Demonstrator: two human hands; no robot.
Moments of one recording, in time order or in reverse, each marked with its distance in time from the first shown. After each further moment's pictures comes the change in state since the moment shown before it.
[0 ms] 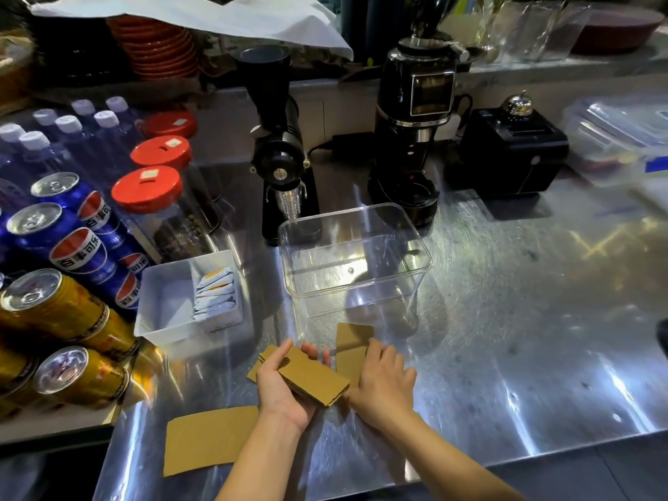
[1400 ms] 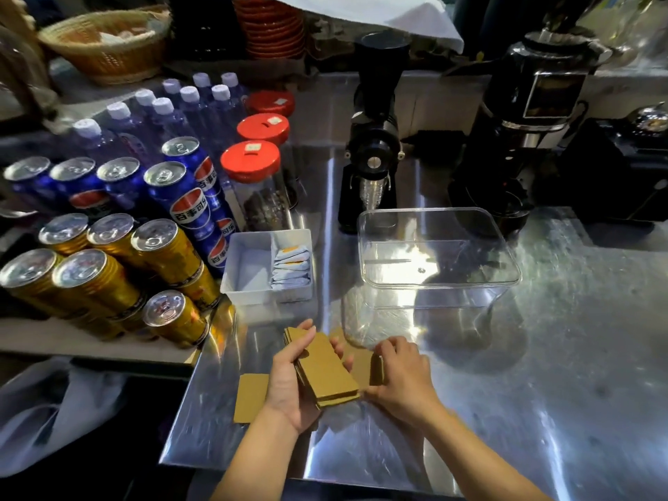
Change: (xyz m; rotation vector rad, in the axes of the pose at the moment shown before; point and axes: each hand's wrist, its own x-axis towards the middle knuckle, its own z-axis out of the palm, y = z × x) left_hand -0.038 0.060 -0.032 0.128 -0.151 0.058; right_hand 0.006 -0.037 0.014 -0.101 -0.139 -0.386
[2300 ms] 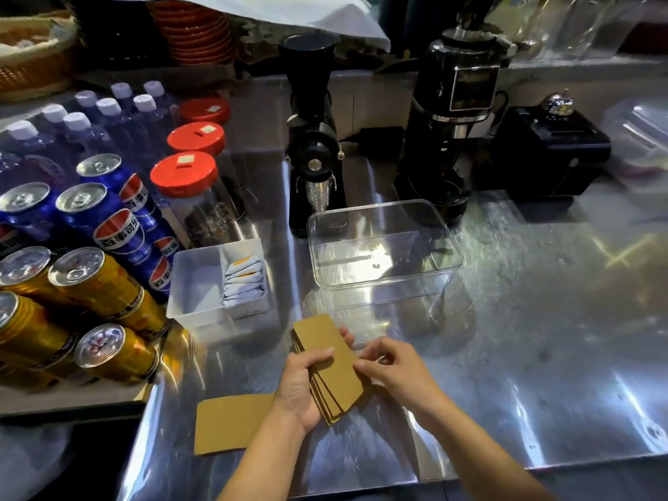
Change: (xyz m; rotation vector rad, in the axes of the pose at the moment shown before) left_hand 0.029 -0.040 0.025 0.213 -0.140 -0.168; right_hand -0.032 0.014 -0.042 1.038 0.056 0.158
